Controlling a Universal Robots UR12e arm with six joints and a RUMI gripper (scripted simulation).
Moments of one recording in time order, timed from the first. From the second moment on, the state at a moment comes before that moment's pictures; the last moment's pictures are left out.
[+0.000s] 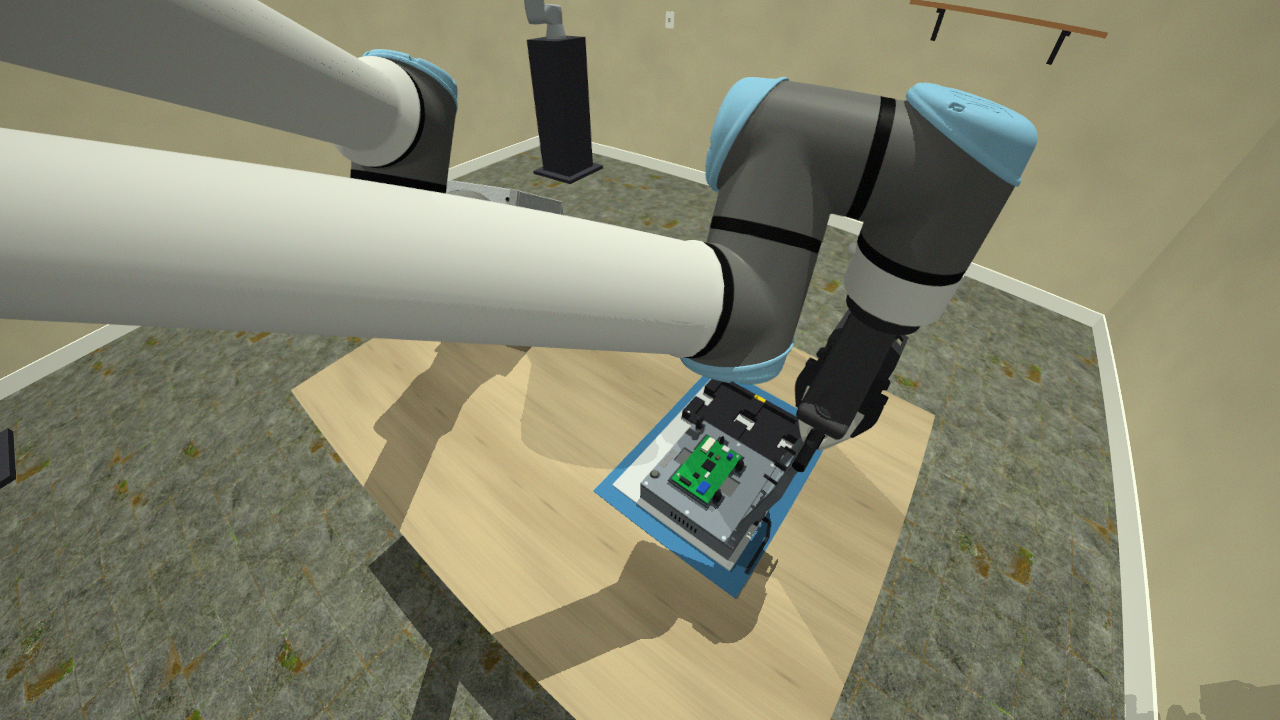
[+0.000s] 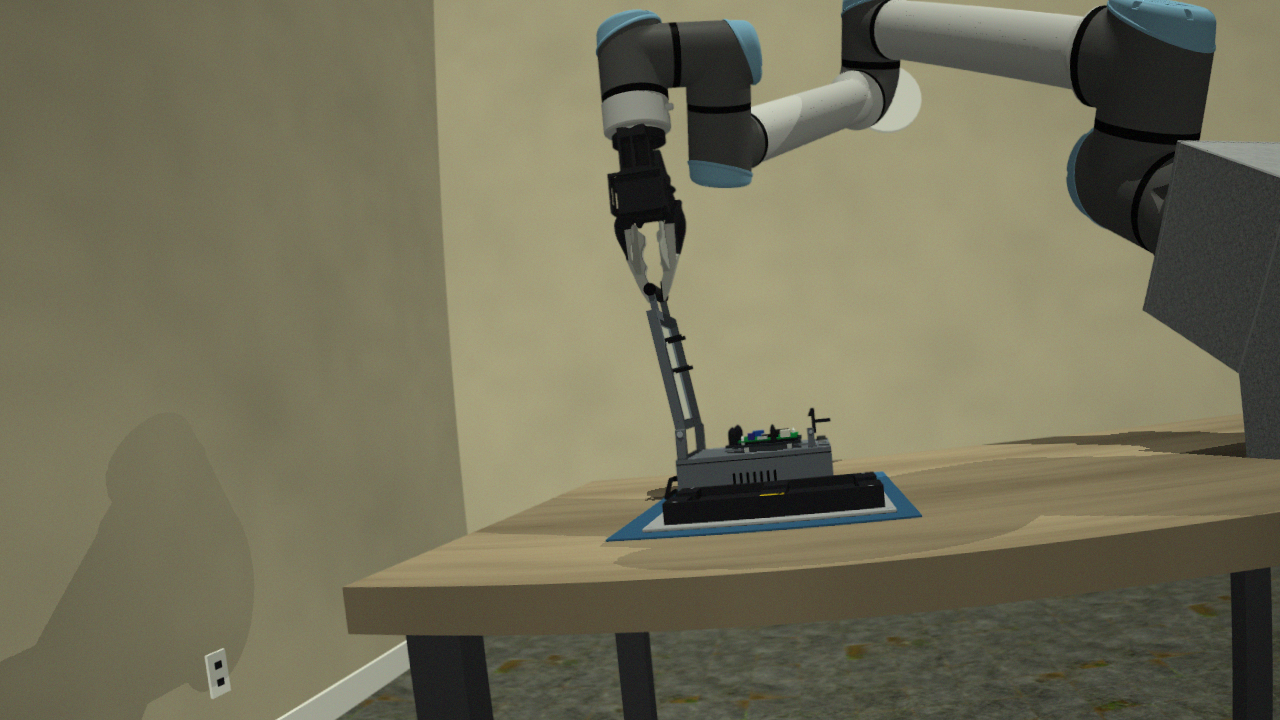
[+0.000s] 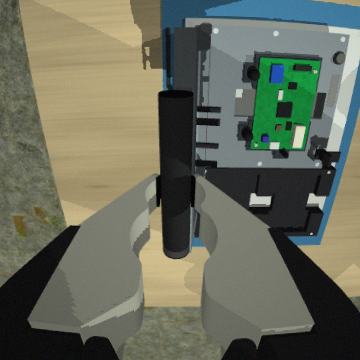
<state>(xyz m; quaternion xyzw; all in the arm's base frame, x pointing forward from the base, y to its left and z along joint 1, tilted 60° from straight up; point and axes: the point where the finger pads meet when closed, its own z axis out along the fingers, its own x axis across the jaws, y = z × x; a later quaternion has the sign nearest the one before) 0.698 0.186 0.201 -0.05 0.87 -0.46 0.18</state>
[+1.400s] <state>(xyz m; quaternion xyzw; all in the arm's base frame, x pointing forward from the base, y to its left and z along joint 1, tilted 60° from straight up) 0.645 0.171 0.187 -0.05 0.87 -0.46 0.18</state>
